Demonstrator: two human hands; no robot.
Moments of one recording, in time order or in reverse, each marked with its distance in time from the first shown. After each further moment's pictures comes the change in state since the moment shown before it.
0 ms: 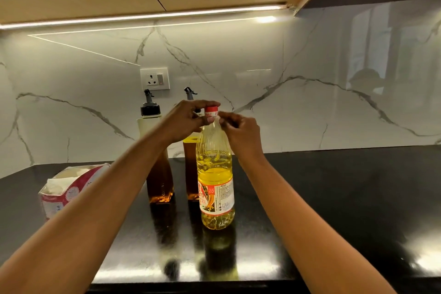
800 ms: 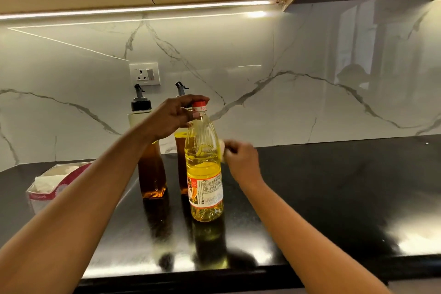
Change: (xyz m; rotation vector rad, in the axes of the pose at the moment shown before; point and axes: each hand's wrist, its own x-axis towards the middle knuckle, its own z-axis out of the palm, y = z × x) left_hand -0.008 -0.004 -0.008 -0.130 -0.096 -0.007; right_hand -0.049 0.041 -0.010 -0.174 -0.060 0.109
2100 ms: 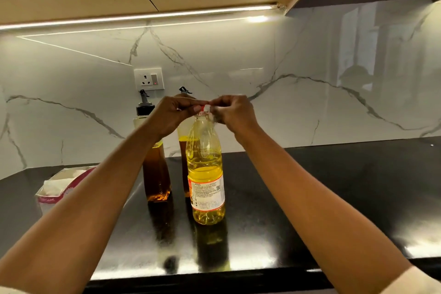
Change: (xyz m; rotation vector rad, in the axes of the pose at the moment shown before) left_hand 0.005 0.000 -0.009 0.135 0.169 0.150; right_hand 0.061 -0.086 -0.019 0.185 -0.033 -0.021
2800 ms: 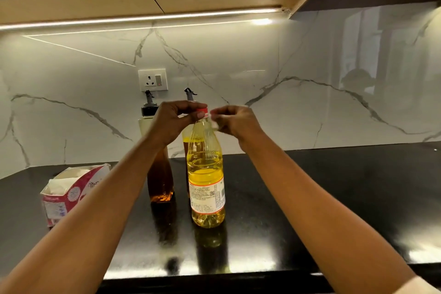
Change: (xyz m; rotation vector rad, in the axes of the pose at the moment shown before) left_hand -0.014 -0.008 0.003 -0.069 0.142 -0.014; right_hand -0.005 0.011 0.005 0.191 -0.121 0.169
